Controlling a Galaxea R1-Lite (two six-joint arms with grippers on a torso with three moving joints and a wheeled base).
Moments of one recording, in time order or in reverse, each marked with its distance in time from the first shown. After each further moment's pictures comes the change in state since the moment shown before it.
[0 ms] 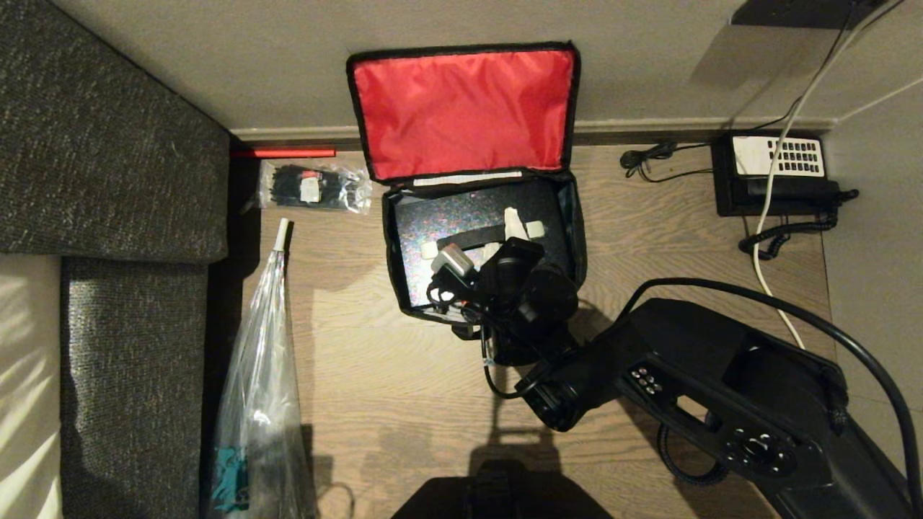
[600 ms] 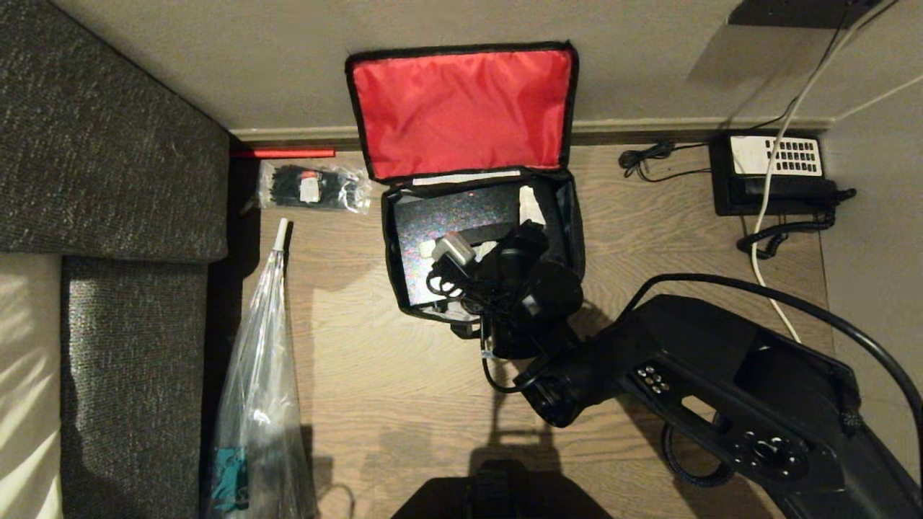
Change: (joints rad) left arm 0.000 0.000 0.000 0.000 0.000 0.000; right arm 0.006 -0.017 -0.024 -0.015 -0.004 -0.012
